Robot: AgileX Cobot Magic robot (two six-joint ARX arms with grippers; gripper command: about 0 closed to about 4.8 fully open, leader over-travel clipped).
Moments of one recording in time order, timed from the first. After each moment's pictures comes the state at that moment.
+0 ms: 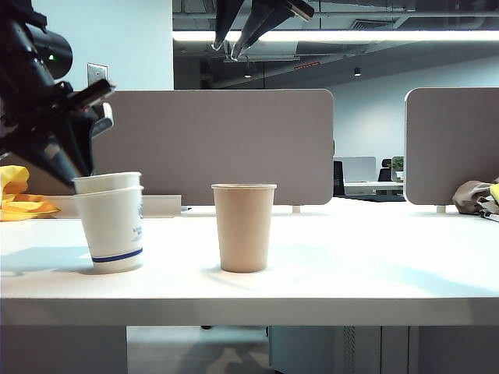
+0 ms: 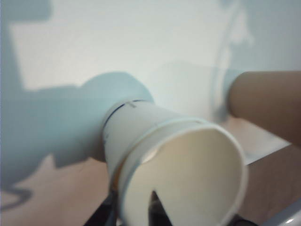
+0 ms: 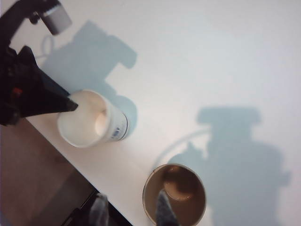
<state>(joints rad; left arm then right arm) -0.09 1.78 1.48 -1.06 0.49 -0.02 0.64 2.15 2.60 -1.40 -0.20 0.07</state>
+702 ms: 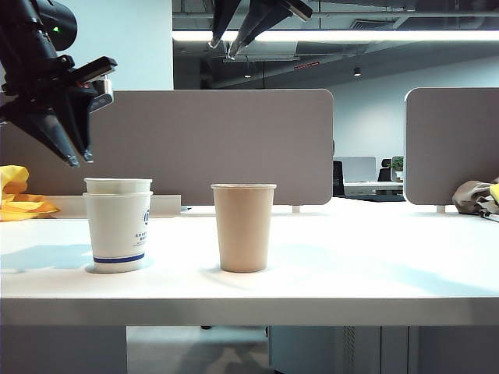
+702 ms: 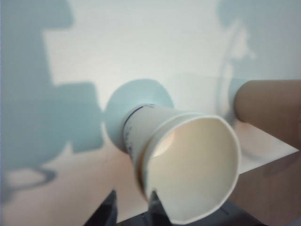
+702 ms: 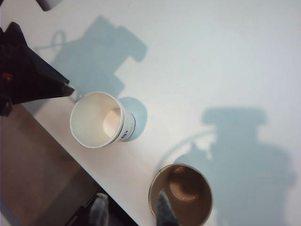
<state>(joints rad) -0.11 1.78 1.61 -1.16 0.39 0.00 0.64 2.15 2.60 -1.40 -0.23 0.07</state>
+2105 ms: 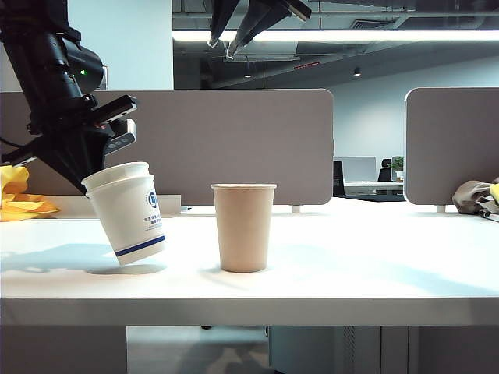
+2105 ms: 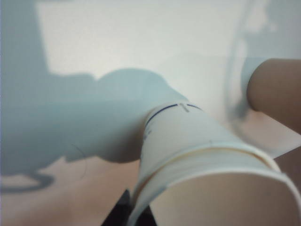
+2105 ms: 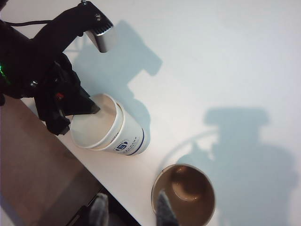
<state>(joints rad) -0.16 1.90 1.61 -1.17 0.40 0.02 0.64 2.15 2.60 -1.40 -0.24 0.07</state>
